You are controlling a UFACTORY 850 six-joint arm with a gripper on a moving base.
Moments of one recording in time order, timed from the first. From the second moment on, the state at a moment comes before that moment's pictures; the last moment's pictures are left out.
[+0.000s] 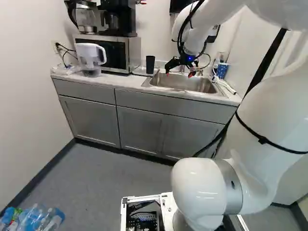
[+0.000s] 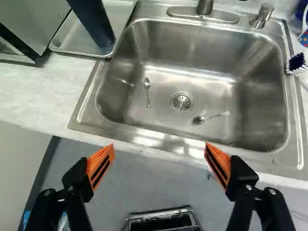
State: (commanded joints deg) arm -7.8 3.2 -60.7 2.6 -26.8 -1.8
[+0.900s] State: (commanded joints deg) arm -7.8 3.2 -60.7 2.6 -26.8 -1.8
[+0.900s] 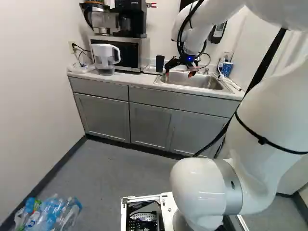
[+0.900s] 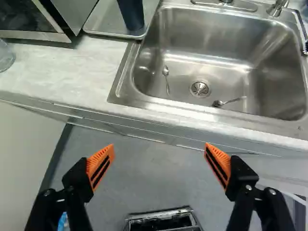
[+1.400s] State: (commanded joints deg) arm -7.8 3.2 -60.7 2.6 -26.8 -1.8
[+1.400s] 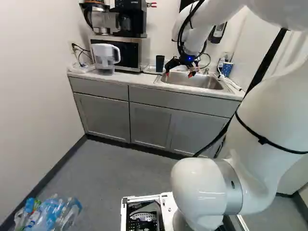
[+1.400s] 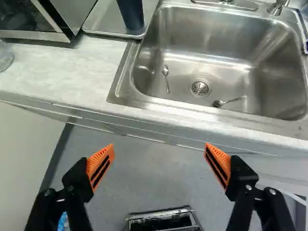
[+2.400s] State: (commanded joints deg) arm -7.1 4.4 -55.4 2.4 -19.6 -1.6
